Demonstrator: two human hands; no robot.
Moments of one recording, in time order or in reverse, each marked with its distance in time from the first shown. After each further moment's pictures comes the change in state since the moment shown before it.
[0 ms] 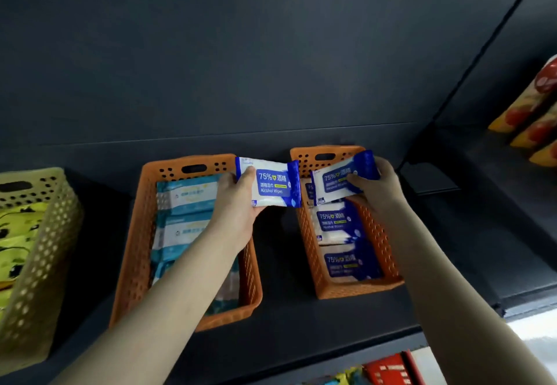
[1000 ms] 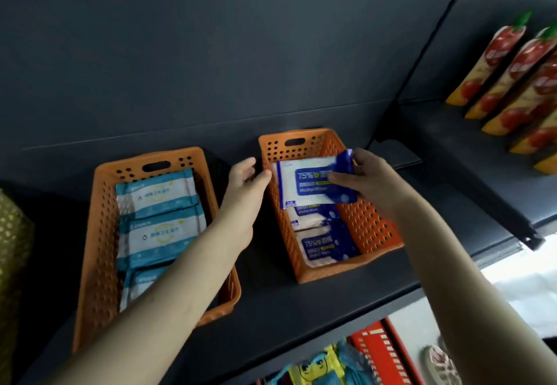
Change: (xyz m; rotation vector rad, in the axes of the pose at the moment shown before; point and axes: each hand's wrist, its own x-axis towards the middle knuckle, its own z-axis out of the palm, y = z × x) left_hand -0.004 -0.033 0.027 0.280 -0.269 0.057; right_hand -0.036 -0.012 -0.042 -0.127 -0.341 -0.054
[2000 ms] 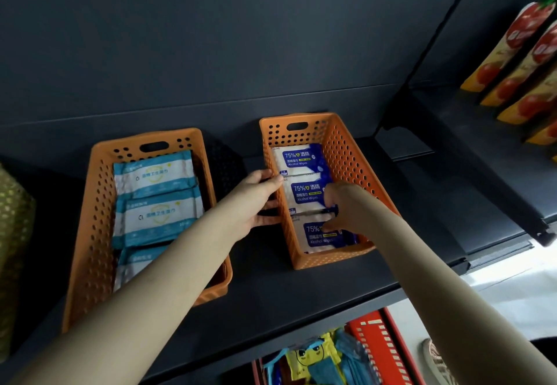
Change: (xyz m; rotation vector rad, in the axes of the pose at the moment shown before) left_hand 0.002 -0.018 0.000 0.105 -0.186 -0.342; right_hand -0.010 0.035 0.027 -1.288 -0.201 0.042
